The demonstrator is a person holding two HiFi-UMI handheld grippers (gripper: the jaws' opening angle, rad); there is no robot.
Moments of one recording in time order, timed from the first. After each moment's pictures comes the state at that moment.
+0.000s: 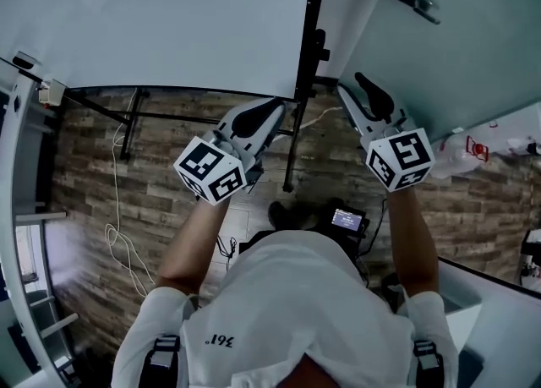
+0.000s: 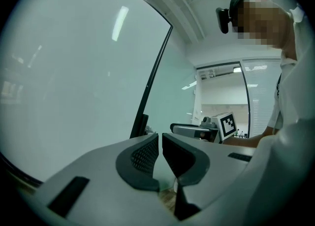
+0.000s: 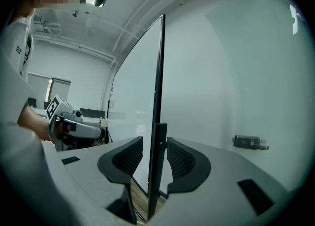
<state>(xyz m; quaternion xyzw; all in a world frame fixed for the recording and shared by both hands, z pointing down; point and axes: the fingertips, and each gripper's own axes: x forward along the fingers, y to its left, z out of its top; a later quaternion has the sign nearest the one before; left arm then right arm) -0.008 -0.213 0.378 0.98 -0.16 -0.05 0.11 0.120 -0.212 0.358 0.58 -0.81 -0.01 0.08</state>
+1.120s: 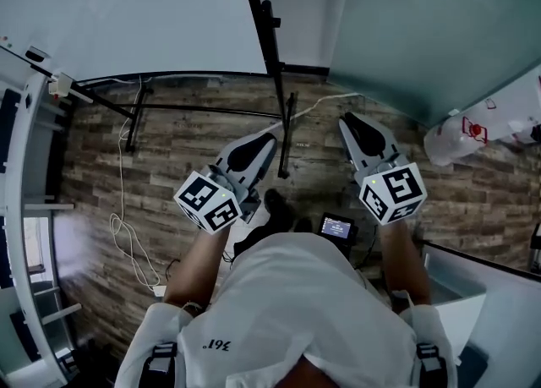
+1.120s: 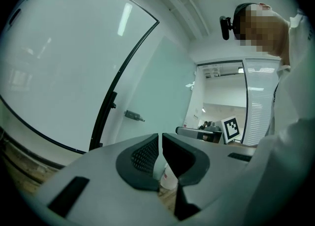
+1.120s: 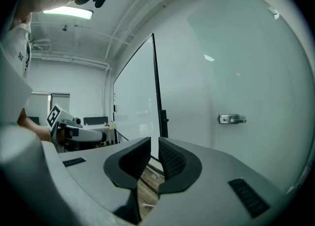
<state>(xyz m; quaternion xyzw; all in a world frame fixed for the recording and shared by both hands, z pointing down) 0.012 -0.029 0.397 0.97 -0.18 -0.03 0.17 0.156 -0.015 0.384 0.59 -0.80 0.06 0.05</state>
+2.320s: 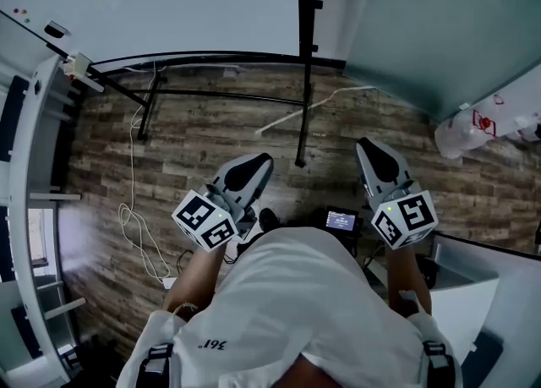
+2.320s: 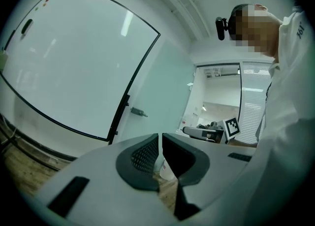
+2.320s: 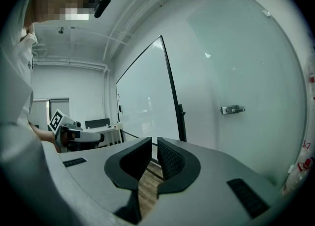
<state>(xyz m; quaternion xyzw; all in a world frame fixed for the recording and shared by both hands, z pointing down) -0.127 0.030 0.409 0.96 -0.19 -0.01 0.18 0.049 0.062 0.391 0.60 -0.80 0.10 0.03</state>
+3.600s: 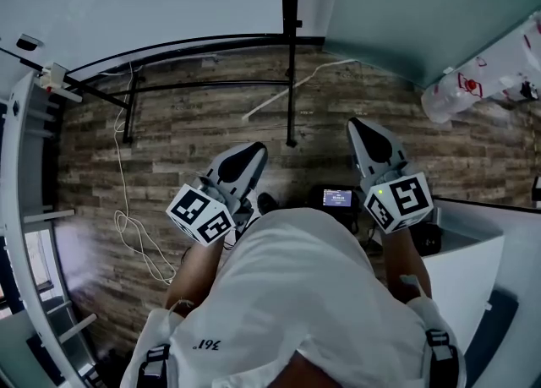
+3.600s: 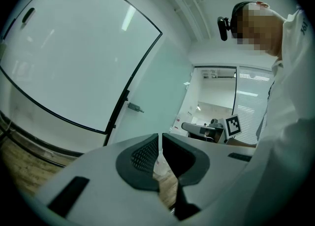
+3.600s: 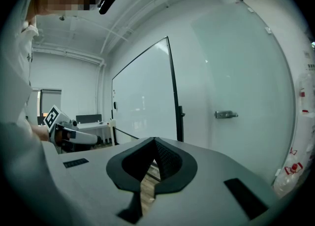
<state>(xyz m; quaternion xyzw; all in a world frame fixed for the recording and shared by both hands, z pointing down) -0.152 0.039 0.421 0.97 -0.16 0.00 0.21 0.014 0.074 0.387 0.64 -0.76 0.07 0.06</state>
